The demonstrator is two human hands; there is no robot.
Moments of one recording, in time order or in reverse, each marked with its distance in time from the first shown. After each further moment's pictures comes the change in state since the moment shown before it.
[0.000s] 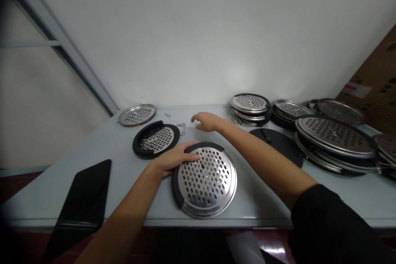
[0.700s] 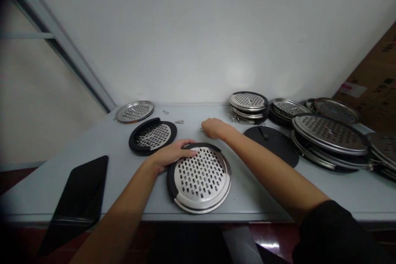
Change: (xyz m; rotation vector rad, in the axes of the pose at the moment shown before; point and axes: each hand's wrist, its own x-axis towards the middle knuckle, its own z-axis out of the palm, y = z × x) left_hand -0.001 0.001 -0.002 0.110 0.106 -0.053; right_hand -0.031 -0.002 0.013 -0.293 -0.123 0.187
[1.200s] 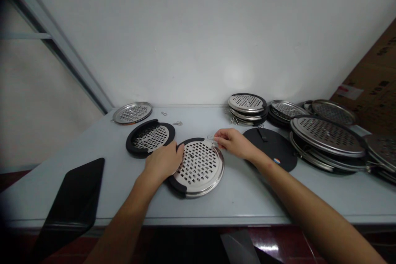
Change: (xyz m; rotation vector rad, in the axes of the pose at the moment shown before) left_hand -0.011 -0.001 0.012 0.619 0.744 0.093; right_hand -0.079 0.018 0.010 0.940 0.183 -0.018
